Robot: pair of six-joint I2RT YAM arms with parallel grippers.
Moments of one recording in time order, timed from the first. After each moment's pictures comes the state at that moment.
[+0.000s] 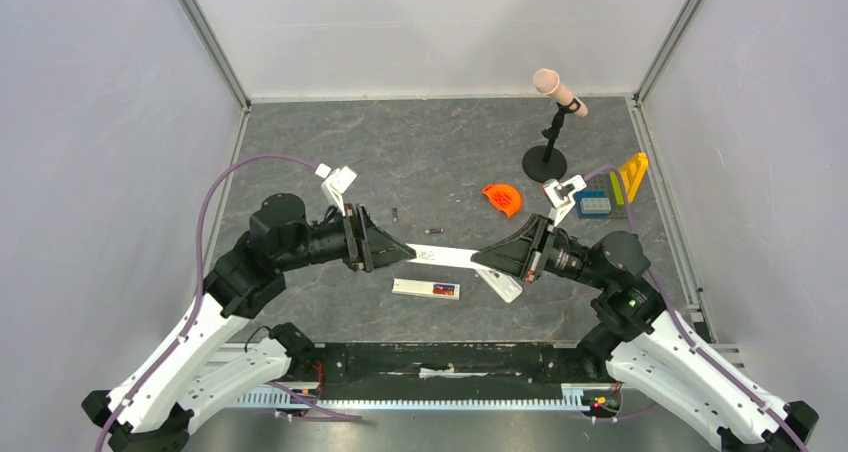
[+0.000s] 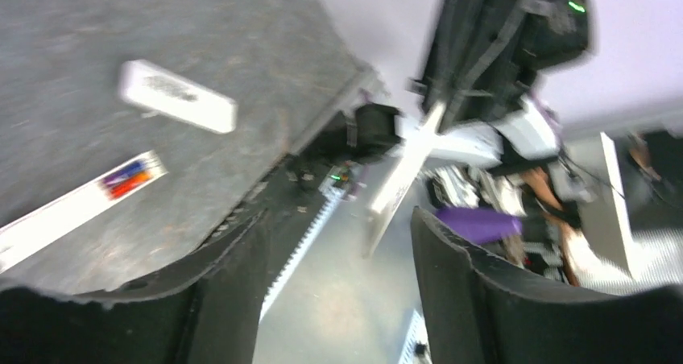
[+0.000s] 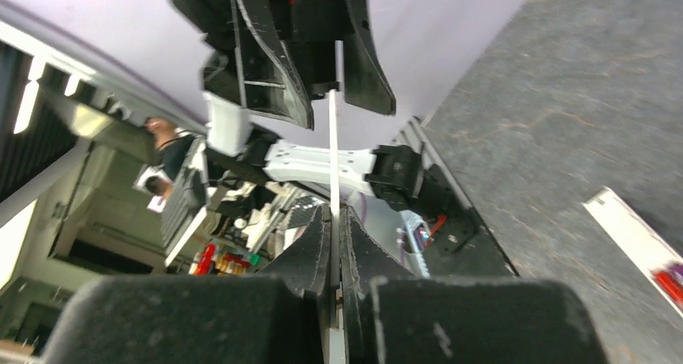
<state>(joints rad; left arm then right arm) -0.68 0.72 0.94 -0.42 0.58 -0.80 0.69 0.57 0.55 0.24 -0.57 1.08</state>
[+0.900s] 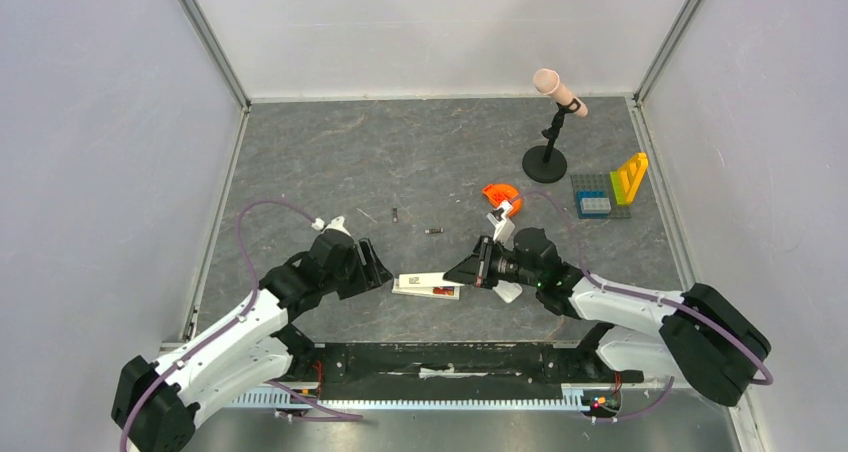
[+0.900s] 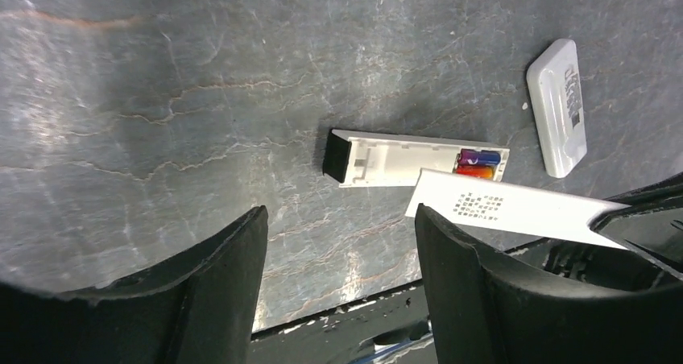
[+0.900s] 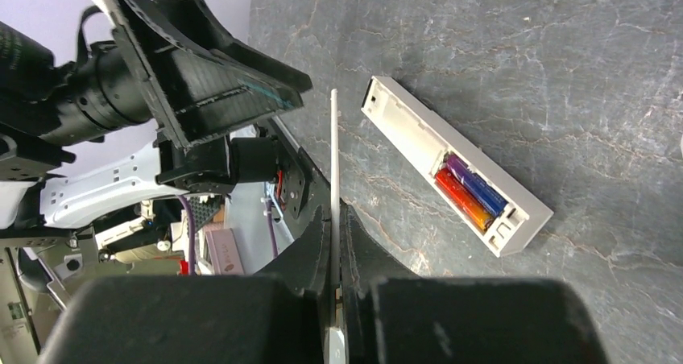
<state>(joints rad) -0.65 0.80 0.49 -0.54 -0.02 -0.88 0.76 1.16 0.33 0.46 -0.41 1.02</state>
